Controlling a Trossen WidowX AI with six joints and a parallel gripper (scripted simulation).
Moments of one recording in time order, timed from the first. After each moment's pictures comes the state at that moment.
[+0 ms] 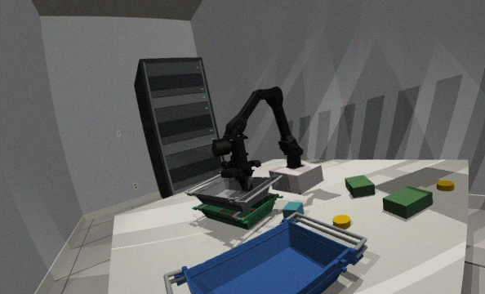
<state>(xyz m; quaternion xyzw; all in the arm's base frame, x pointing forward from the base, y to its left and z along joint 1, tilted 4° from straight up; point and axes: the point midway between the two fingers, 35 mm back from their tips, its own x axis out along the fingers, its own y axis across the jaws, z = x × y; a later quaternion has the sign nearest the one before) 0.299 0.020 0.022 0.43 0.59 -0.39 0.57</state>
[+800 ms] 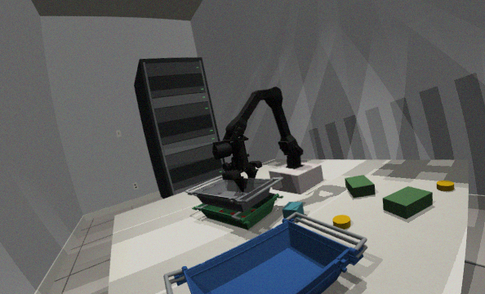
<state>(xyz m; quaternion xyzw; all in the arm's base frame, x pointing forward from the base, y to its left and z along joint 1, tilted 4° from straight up) 0.294 0.019 0.017 0.43 0.59 -0.39 0.56</state>
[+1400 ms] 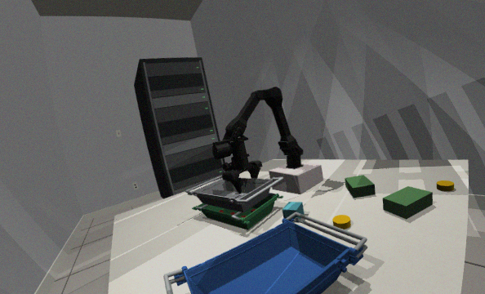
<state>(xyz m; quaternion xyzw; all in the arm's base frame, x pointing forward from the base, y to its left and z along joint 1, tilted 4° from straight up) 0.293 0.019 0.017 0.43 0.59 -0.39 0.56</state>
